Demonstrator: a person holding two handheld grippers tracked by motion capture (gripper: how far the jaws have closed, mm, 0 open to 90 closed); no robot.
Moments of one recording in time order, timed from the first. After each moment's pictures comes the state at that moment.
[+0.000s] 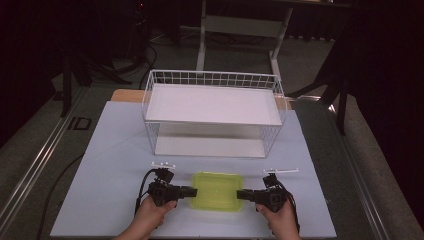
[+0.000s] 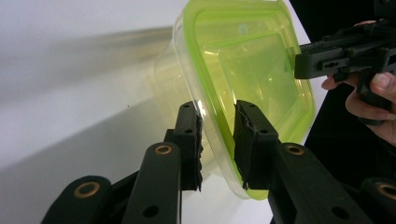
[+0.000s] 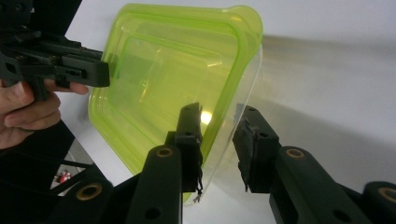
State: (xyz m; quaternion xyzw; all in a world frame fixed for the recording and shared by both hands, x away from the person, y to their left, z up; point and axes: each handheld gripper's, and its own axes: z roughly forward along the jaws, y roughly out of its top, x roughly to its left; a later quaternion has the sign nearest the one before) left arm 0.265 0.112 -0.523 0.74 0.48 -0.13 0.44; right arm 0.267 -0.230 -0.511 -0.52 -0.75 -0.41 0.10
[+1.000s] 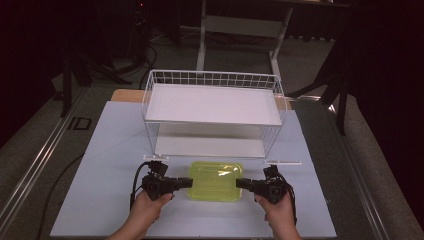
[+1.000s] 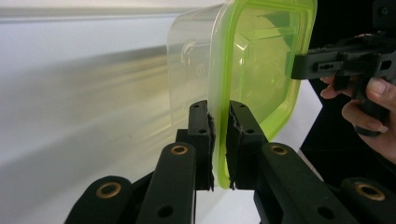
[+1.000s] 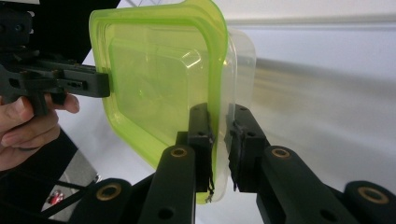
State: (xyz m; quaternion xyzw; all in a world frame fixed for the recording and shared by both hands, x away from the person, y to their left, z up) left arm 0.269 0.124 -0.488 0.73 0.49 -0.10 0.47; right arm 0.274 -0.220 -0.478 -0.51 -0.74 -0.44 0.07
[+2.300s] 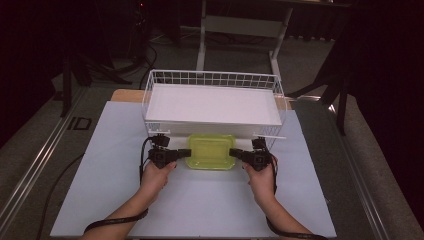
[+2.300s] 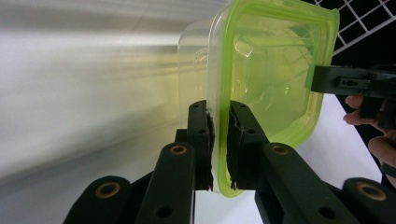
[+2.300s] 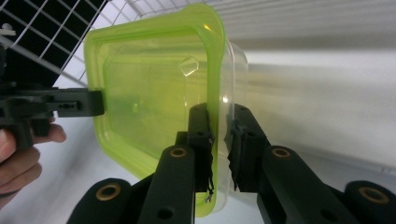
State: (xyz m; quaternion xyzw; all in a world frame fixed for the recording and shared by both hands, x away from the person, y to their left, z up) left arm 0.359 0.128 -0.508 0.70 0.53 -0.04 0.48; right arm 0.364 -0.194 -0.492 -0.54 -0.71 -0.46 0.00
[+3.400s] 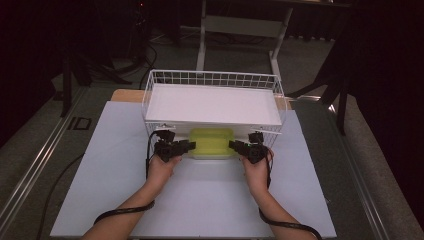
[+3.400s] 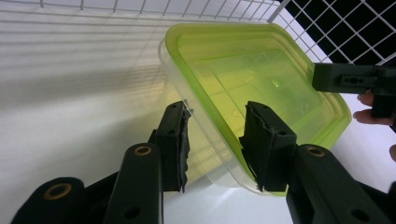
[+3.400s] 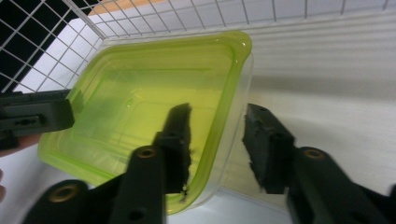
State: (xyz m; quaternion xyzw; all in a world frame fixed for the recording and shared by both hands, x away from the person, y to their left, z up) left arm 0.381 0.117 -0.516 0.71 0.51 0.04 0.48; right arm 0.389 -0.186 -0.504 -0.55 -0.70 -0.45 -0.07
